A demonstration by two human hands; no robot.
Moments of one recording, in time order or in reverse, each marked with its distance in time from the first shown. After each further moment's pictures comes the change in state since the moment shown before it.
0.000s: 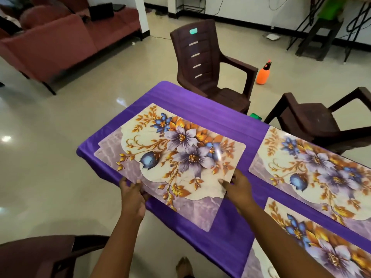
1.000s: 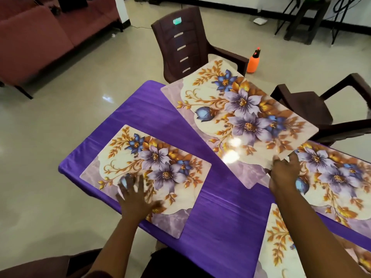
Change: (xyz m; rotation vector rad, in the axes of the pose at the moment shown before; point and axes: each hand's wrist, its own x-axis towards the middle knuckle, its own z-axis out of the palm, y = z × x) left_hand 0.094 -0.027 0.011 1.836 -0.320 0.340; right_hand 0.103 -0.033 -0.086 0.393 0.643 0.026
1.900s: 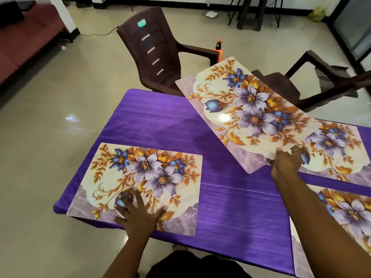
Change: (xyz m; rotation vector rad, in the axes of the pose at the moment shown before) left_hand 0.043 -0.066 -0.025 0.057 -0.100 -0.045; right_hand -0.051 0.024 0.036 0.171 0.314 0.066
